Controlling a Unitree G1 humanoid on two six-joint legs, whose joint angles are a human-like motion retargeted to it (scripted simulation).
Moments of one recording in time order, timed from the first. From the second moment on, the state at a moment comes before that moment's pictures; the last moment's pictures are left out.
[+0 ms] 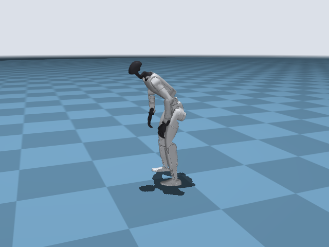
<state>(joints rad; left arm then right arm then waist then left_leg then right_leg) -0.31 0.56 -0.82 0.61 0.24 -0.08 0.38 -0.35 -0.59 0.86 0.47 -0.10 -0.16 -0.30 0.00 -0.13 0.52 -0.71 0.06 0.03 0.43 -0.32 -0.08 -0.62 -0.25 -0.22 0.32 -0.26 0.14</state>
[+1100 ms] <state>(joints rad) -0.30 0.22 -0.79 1.20 0.37 0.06 0.06 -0.24 -0.24 0.49 1.12 -0.05 0.09 -0.01 0.04 -0.14 0.11 -0.39 0.03 0.03 0.27 0.24 -0.06 -0.25 -0.27 -0.14 0.10 0.32 0.21</state>
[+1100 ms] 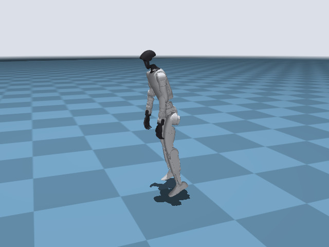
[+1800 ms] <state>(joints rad) -0.35 0.37 -0.43 0.98 0.18 0.08 0.09 -0.20 -0.39 0.33 0.69 0.16 -0.11 -0.26 0.09 -0.13 0.12 -0.27 0.08 0.16 0.80 -0.59 0.02 -0.19 -0.30 -0.18 0.68 -0.51 0.06</state>
